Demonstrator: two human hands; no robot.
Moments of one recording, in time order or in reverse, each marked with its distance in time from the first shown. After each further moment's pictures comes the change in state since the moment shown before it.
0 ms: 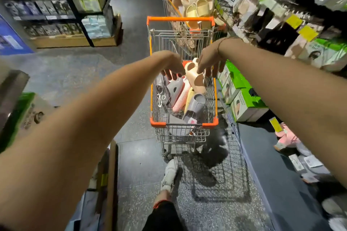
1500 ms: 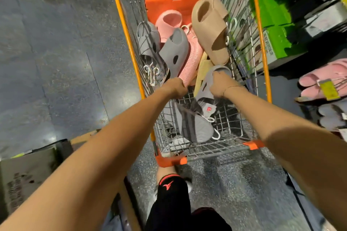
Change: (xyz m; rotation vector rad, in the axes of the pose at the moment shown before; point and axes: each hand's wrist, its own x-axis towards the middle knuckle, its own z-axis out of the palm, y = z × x) left_hand 0.368 -0.181 0.201 -0.119 -0.266 0.068; right_hand 0.379 0.044 0.212 0.177 0.020 0.299
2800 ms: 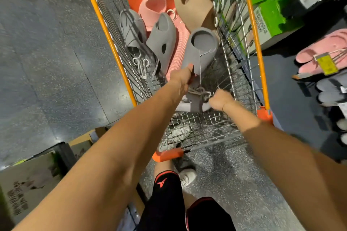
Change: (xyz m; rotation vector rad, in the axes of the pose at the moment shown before) left_hand 0.010 0.062 0.037 -1.532 0.154 -0.380; right_hand -0.049 0.027 0.078 0.403 -0.080 0.329
